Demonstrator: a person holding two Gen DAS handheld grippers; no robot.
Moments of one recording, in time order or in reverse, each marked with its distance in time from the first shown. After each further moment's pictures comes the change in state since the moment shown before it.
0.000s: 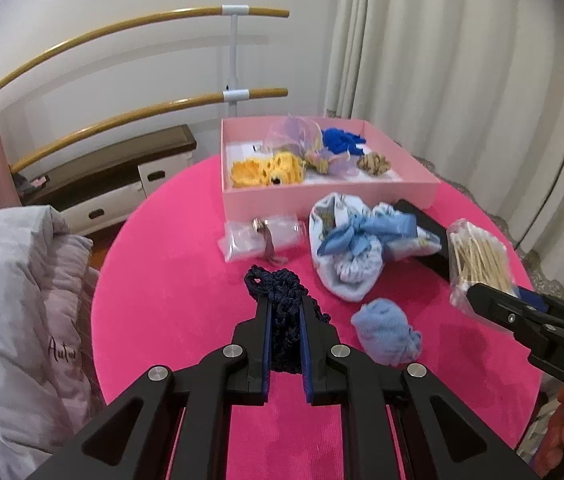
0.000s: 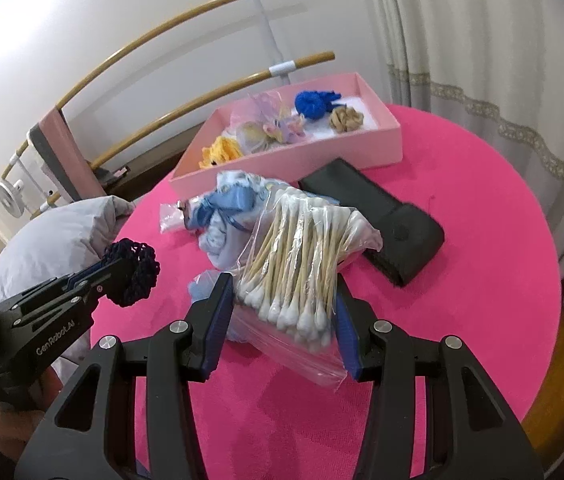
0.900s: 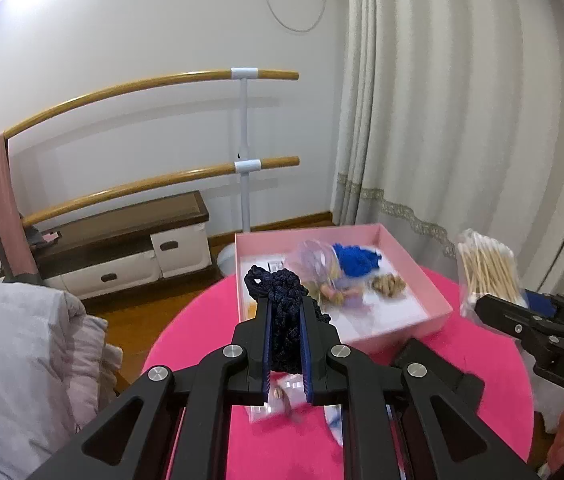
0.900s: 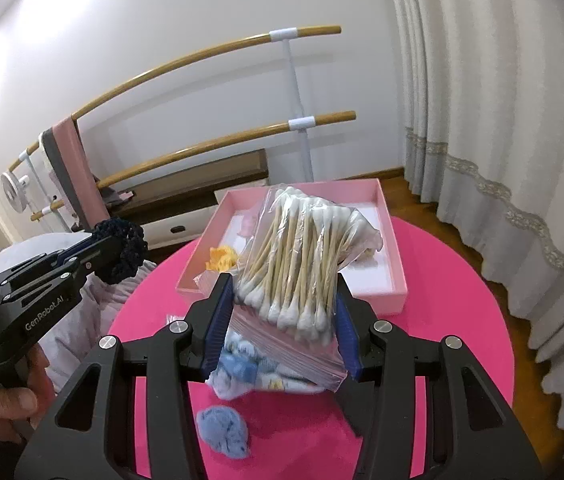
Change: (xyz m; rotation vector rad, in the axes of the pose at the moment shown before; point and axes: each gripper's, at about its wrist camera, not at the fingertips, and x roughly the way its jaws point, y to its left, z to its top) left arm -0.015 0.006 0.116 -0.001 -0.192 0.040; right arm -0.011 0.016 0.121 -0.140 -0.120 0.003
